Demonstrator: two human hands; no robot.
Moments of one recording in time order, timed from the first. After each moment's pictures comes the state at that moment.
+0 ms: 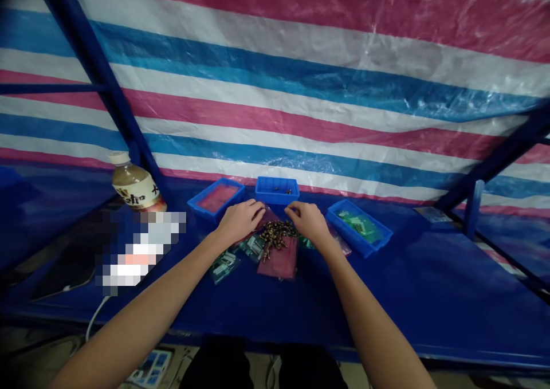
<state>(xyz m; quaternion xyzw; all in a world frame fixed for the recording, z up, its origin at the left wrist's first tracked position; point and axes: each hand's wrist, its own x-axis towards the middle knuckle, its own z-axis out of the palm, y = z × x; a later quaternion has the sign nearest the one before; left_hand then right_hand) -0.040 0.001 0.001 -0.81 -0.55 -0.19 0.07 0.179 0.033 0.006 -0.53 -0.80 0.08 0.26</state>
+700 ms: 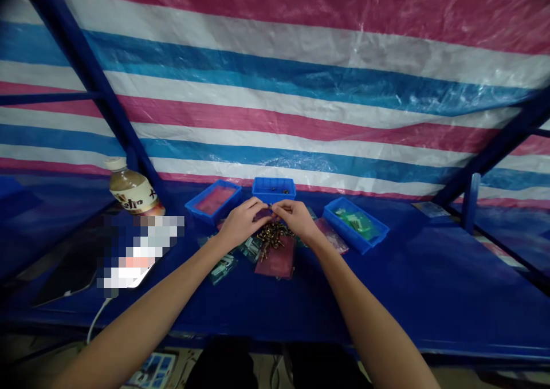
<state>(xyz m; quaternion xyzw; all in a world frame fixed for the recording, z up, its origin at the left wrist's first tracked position) -0.034 0.003 -0.006 -0.83 -0.45 -0.33 0.04 0.159 0.027 0.006 -0.42 -0.71 0.41 0.39</state>
